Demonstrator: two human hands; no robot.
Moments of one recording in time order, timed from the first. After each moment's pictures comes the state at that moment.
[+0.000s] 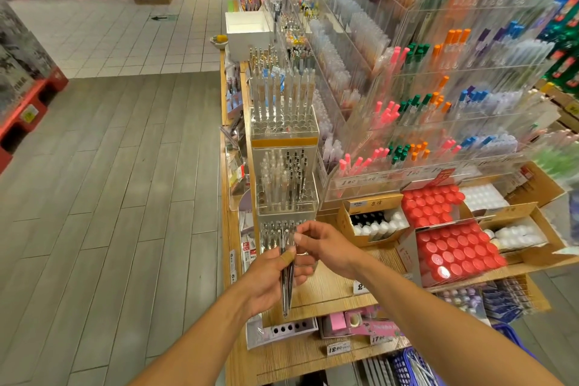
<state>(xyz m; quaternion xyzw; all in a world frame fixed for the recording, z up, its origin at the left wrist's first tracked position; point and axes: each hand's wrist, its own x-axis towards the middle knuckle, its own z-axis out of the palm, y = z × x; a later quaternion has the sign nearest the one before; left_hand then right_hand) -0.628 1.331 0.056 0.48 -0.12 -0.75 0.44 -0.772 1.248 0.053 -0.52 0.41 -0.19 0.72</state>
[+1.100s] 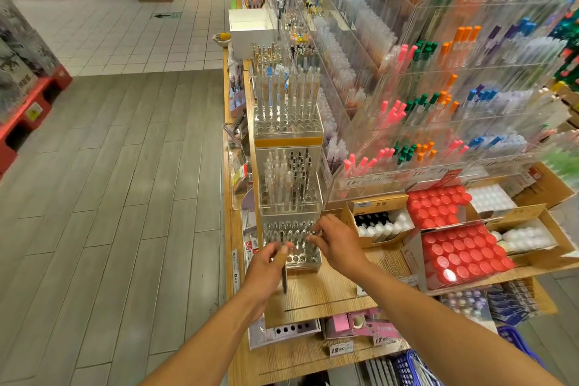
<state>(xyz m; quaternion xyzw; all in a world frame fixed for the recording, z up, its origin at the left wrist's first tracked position) -0.624 1.333 0.035 0.67 -0.29 -0.55 0.40 -0.785 1.228 0.000 -0.82 0.48 -0.20 0.25</state>
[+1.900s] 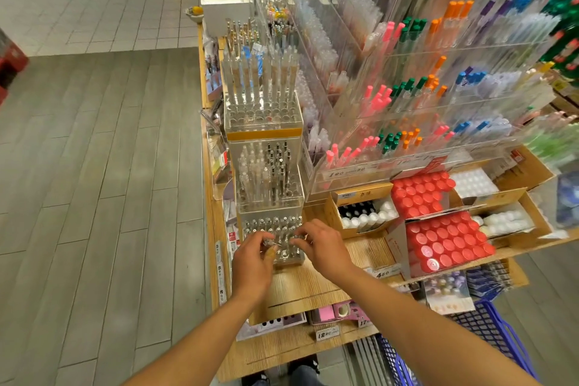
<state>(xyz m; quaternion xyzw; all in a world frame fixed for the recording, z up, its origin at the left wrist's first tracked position) -0.638 1.307 0.002 0.75 -0.46 -0.31 0.36 -0.792 1.234 -0.010 -0.81 0.49 -0.19 0.26</state>
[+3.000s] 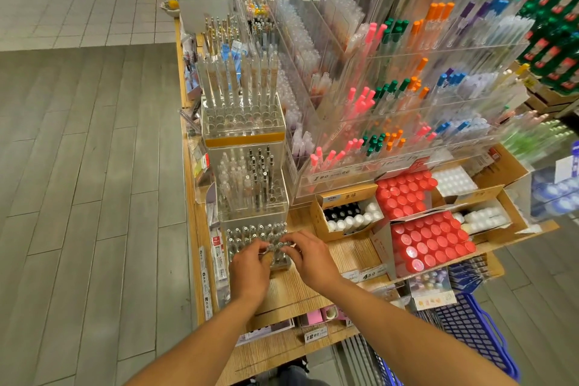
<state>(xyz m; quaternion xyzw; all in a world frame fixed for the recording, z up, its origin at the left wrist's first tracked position) -0.656 1.285 -0.022 0.79 -0.45 -0.30 0.28 -0.796 1.239 -0.019 -0.77 0.51 -0.19 0.33</state>
